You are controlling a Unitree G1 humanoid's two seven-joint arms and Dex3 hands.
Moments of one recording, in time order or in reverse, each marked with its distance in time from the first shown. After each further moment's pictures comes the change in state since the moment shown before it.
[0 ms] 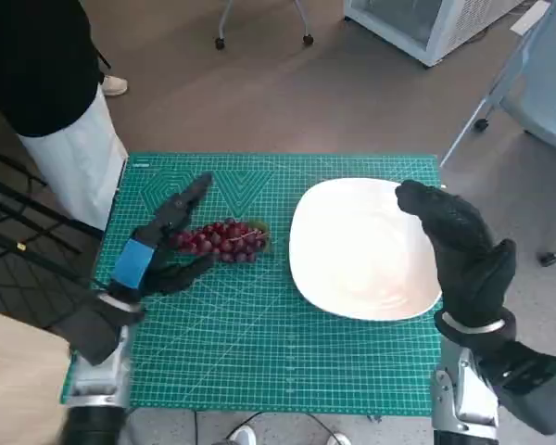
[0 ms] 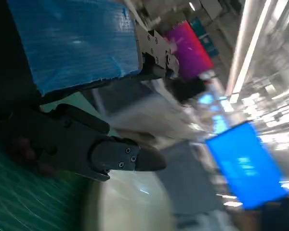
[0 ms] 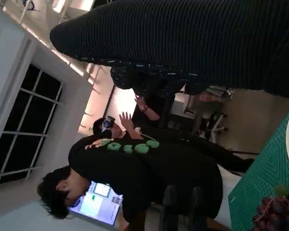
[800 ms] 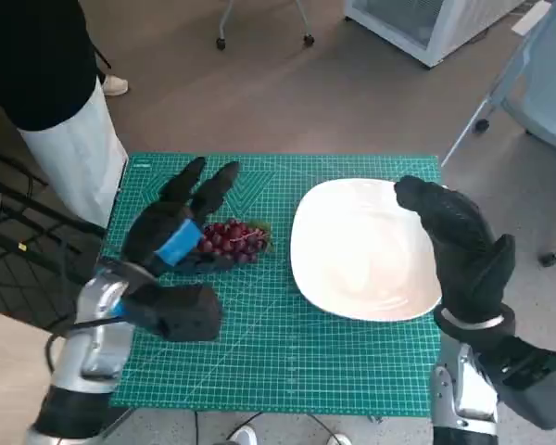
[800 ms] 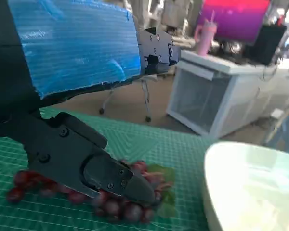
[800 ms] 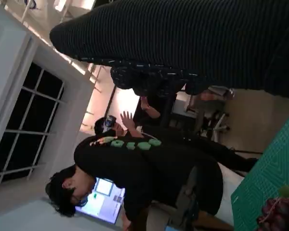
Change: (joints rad) left arm -0.128 0.121 -0.272 -0.170 0.564 0.401 0.072; right arm -0.017 0.000 -0.003 0.016 0.001 0.001 0.001
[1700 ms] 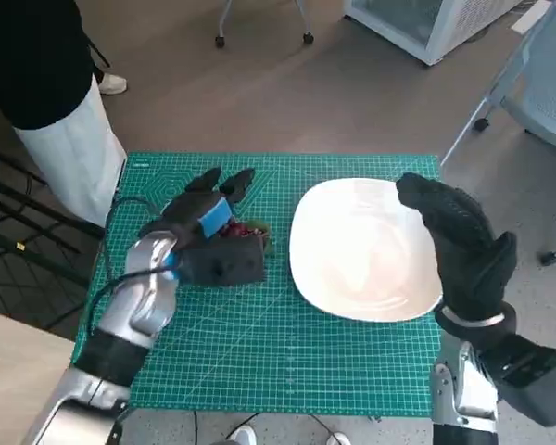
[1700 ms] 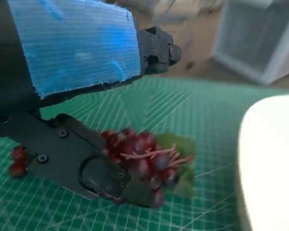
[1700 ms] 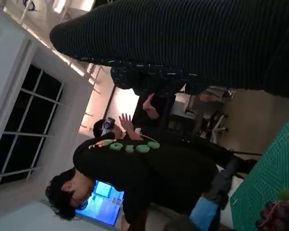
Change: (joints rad) left arm -0.280 -0.049 -0.214 0.351 0.031 0.333 -0.108; right arm -0.008 -0.001 -0.006 0.009 -0.001 -0.001 0.001
